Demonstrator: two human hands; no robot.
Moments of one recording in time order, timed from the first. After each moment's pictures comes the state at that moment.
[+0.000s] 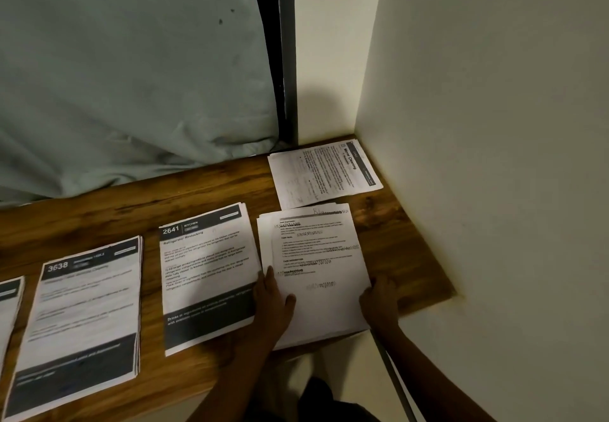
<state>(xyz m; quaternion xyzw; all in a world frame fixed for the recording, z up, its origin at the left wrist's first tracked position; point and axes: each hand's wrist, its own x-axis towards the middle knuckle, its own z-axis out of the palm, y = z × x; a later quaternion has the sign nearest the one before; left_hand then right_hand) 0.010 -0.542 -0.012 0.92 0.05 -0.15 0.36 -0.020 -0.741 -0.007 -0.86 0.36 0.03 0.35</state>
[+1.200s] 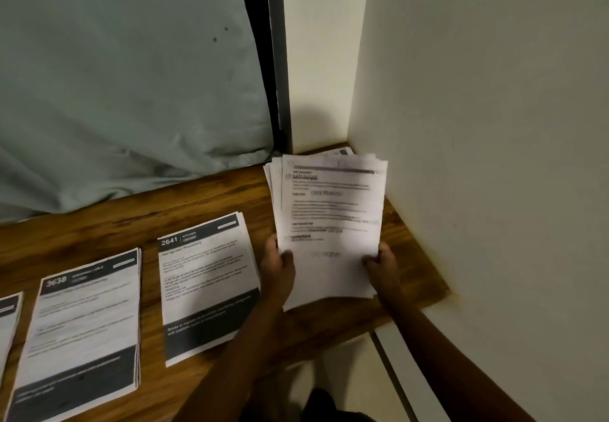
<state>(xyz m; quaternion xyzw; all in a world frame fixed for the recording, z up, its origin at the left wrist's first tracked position) 0.053 -0.570 0.056 0.83 0.01 0.02 0.55 0.010 -0.765 0.044 -0.76 0.27 -0.06 0.59</state>
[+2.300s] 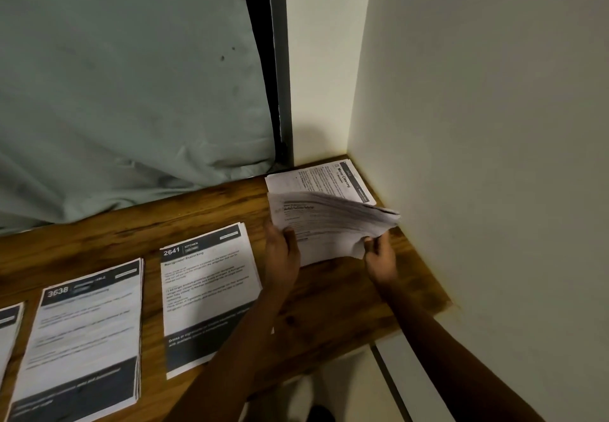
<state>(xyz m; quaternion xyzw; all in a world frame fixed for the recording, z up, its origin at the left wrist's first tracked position) 0.073 -0.581 0.102 0.85 -0.03 0.13 0.51 0.034 -0.757 0.081 -0.78 0.24 -0.11 0.57</state>
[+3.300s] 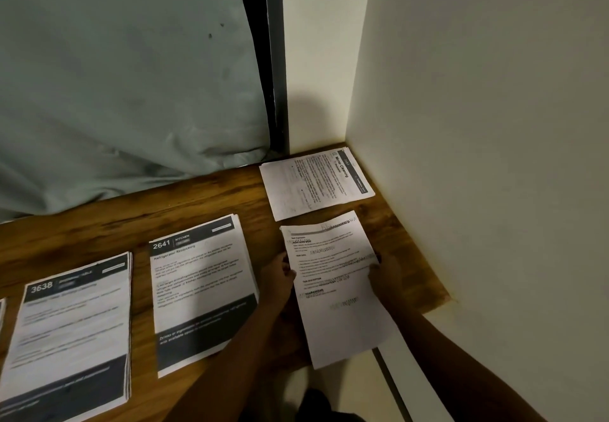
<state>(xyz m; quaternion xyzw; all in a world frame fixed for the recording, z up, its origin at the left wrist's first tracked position) 0.074 -0.571 0.011 0.88 0.01 -0.10 0.46 0.027 -0.785 0.013 -0.85 0.32 -0.01 0.42</state>
